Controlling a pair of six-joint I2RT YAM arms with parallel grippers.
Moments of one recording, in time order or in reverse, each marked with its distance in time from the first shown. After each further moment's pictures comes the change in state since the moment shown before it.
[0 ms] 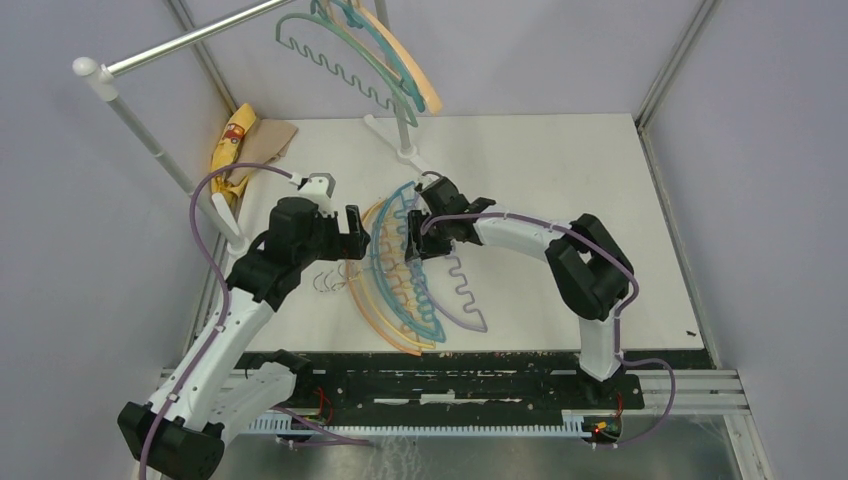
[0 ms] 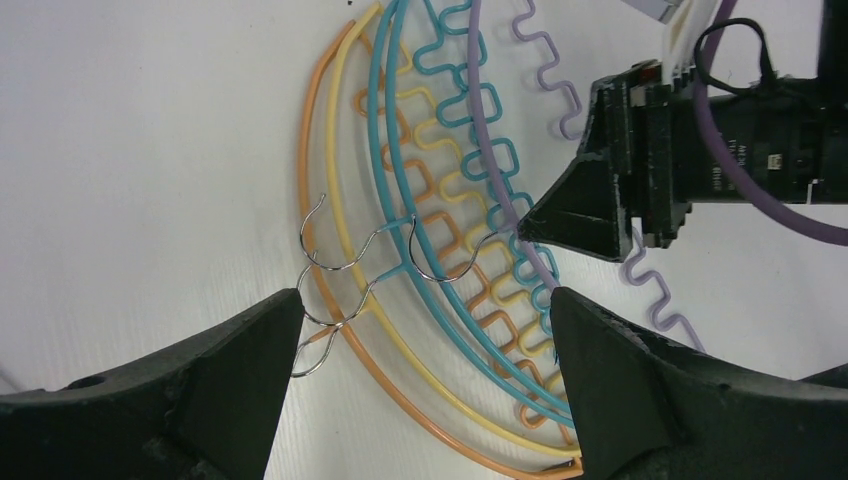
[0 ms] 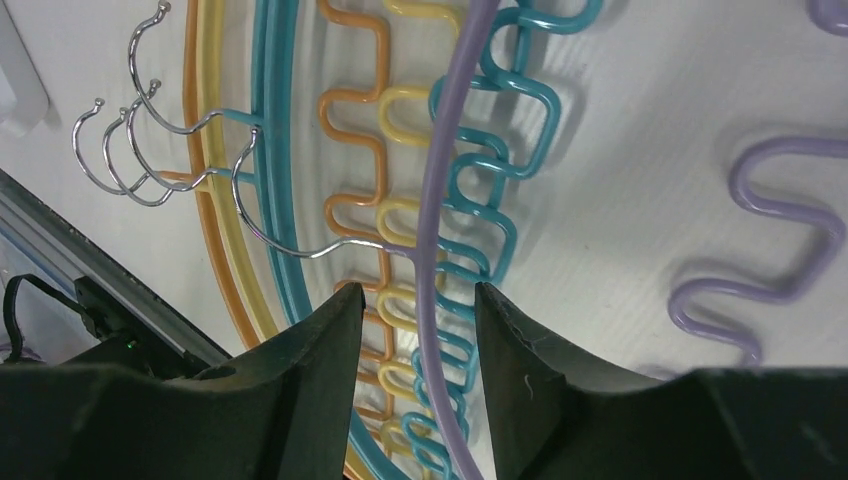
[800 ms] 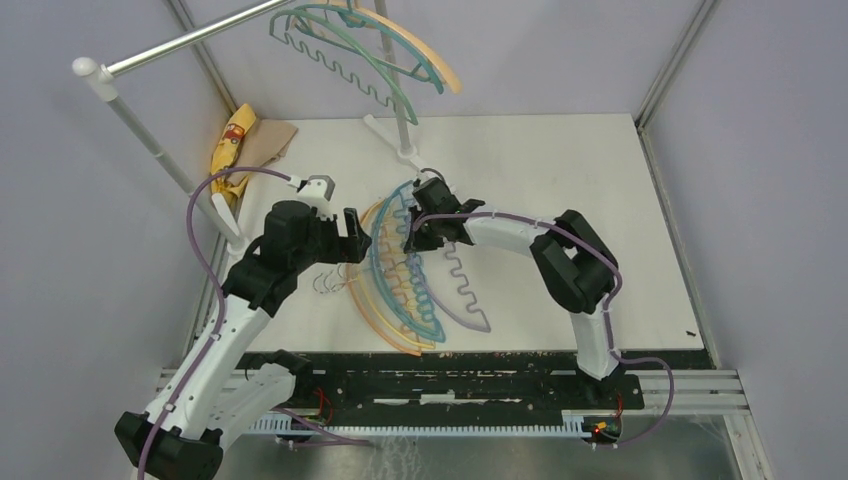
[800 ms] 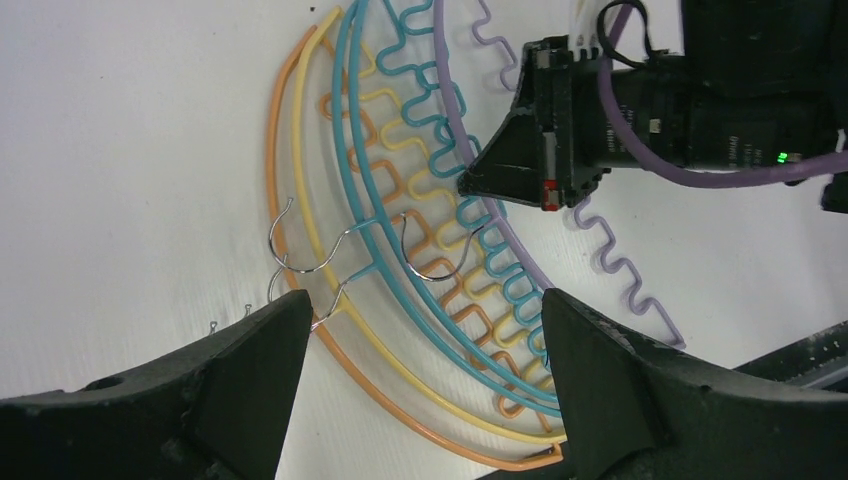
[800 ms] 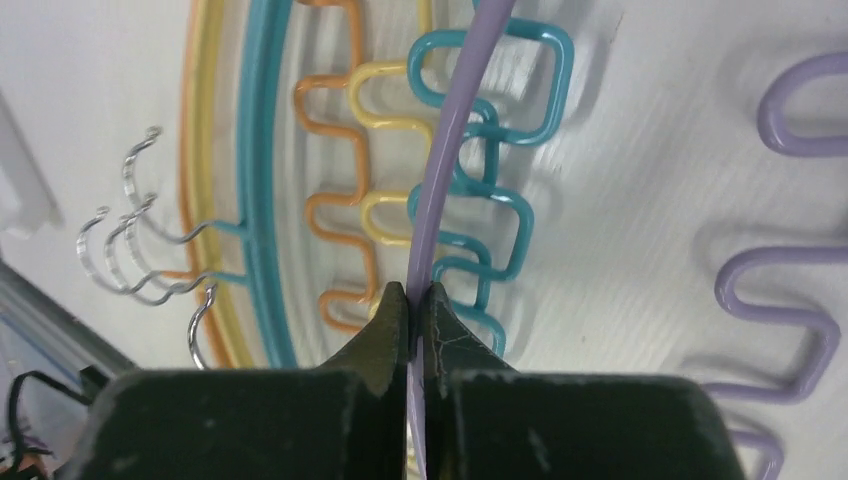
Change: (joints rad) left arm 0.000 -0.037 -0.010 0.002 0.055 -0.001; right arm 0.015 0.161 0.119 0.061 0.098 0.066
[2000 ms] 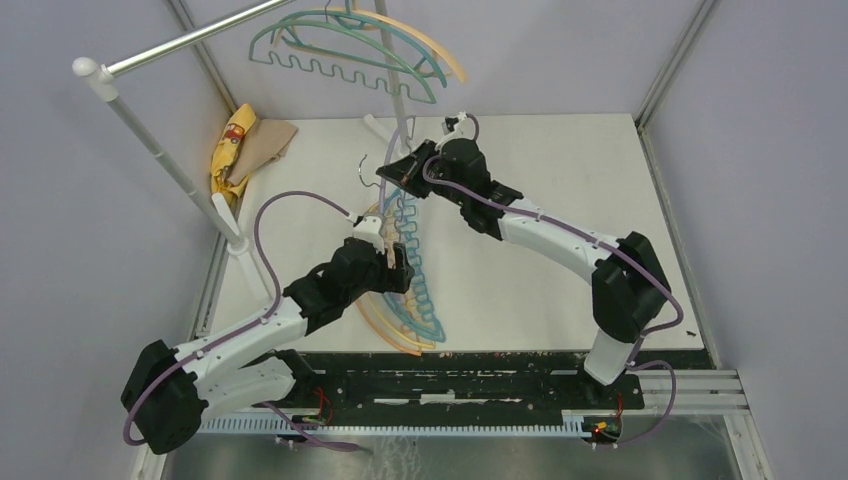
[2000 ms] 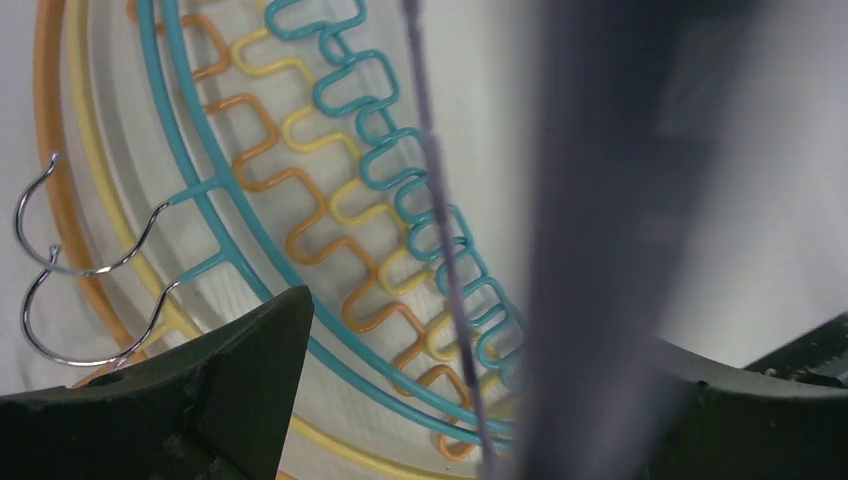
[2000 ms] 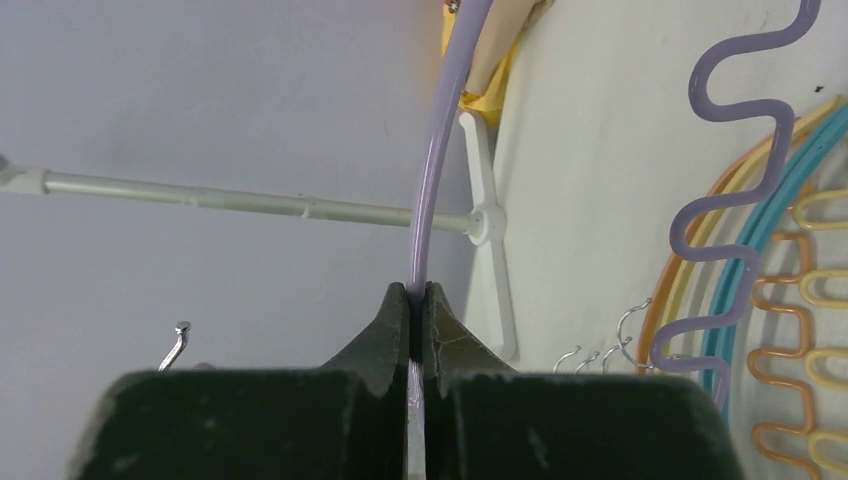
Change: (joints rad) left arm -0.380 0.125 -0.291 0.412 -0.231 -0.200; right arm -0.008 -0.315 -0.064 0.468 0.040 0.497
